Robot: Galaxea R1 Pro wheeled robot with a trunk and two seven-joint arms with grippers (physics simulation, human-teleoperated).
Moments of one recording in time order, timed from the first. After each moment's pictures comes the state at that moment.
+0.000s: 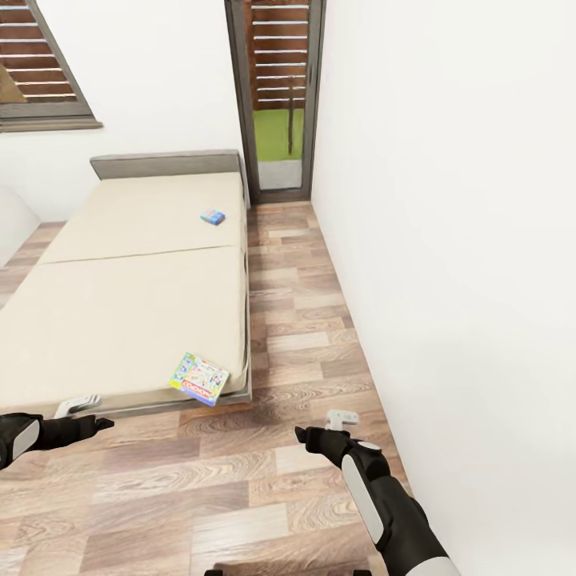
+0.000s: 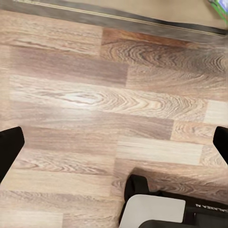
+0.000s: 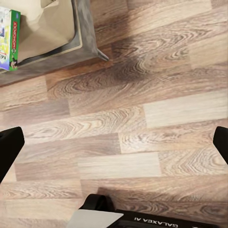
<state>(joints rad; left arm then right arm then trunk) -1.02 0.53 0.20 0.00 -0.09 0.36 -0.48 -0.44 0.17 0.15 -1.04 -0.27 0.52 -0.04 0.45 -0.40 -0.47</state>
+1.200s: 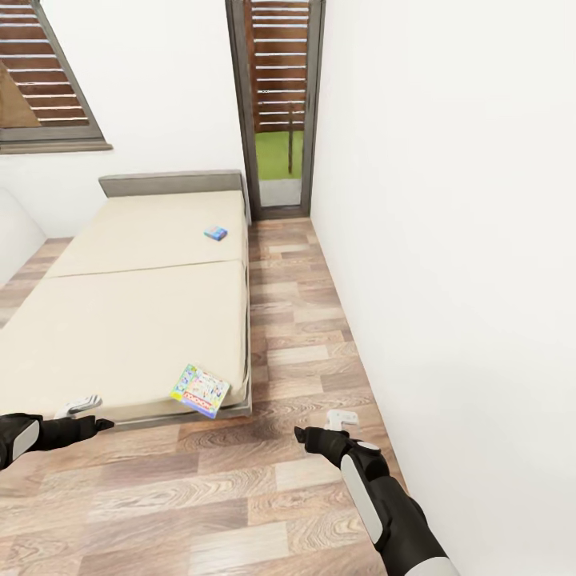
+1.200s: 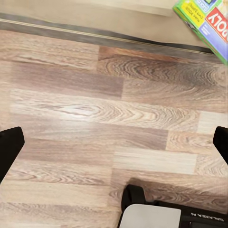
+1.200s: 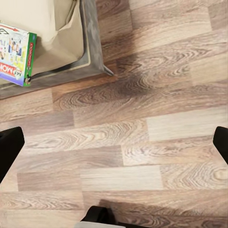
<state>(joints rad) -1.01 0.53 0.20 0.00 -0.09 0.36 -0.48 -0.44 0.17 0.15 -1.04 -0.26 0.52 -0.04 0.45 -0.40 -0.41</state>
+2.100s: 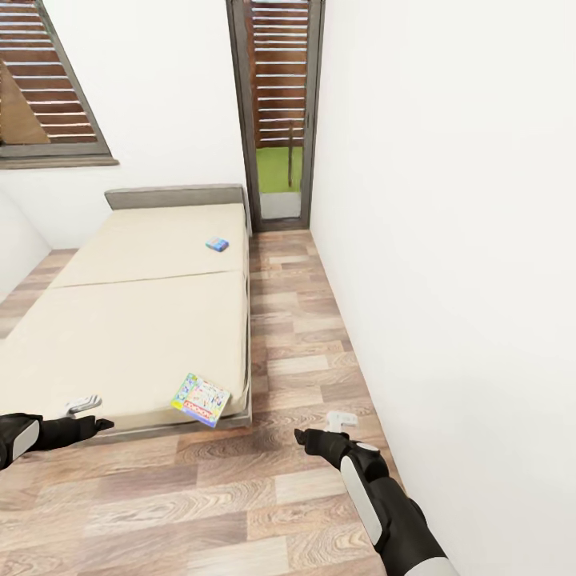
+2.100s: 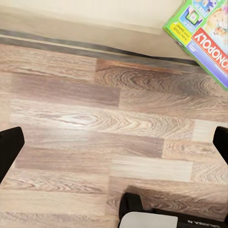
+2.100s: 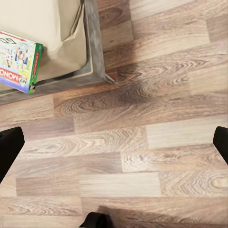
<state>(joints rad) -1.01 0.53 0.20 0.00 -0.09 0.36 -0.48 -0.44 0.17 0.15 -1.03 -0.26 0.52 -0.04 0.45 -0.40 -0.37</state>
